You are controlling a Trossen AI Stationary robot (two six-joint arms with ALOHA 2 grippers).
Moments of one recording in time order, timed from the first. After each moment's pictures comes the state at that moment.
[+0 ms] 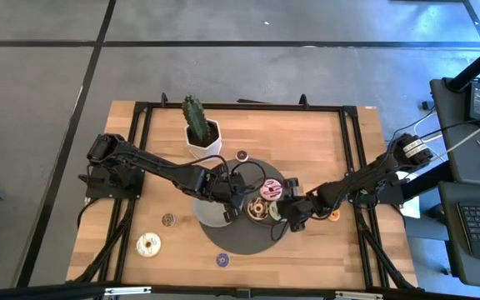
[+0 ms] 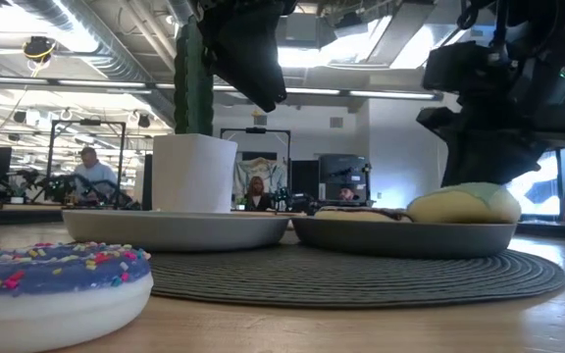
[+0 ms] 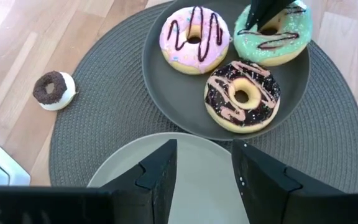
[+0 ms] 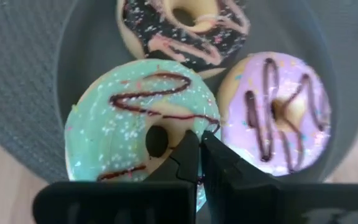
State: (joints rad) left arm -0.25 1.75 1.41 -0.71 -0.34 -0.54; right arm 0.43 1.56 0.76 -0.32 0.39 0.12
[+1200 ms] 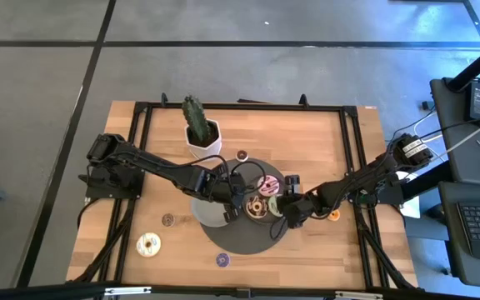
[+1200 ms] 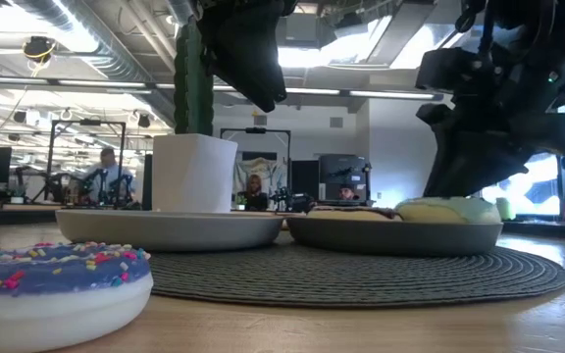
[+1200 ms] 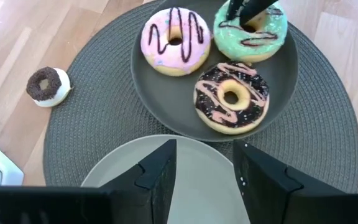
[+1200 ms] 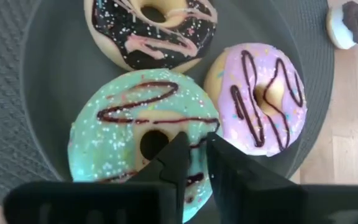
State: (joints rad) left arm -0.25 1.75 1.41 -0.71 -0.32 -0.56; right arm 0.43 1.56 0.76 -0.33 0.47 0.16
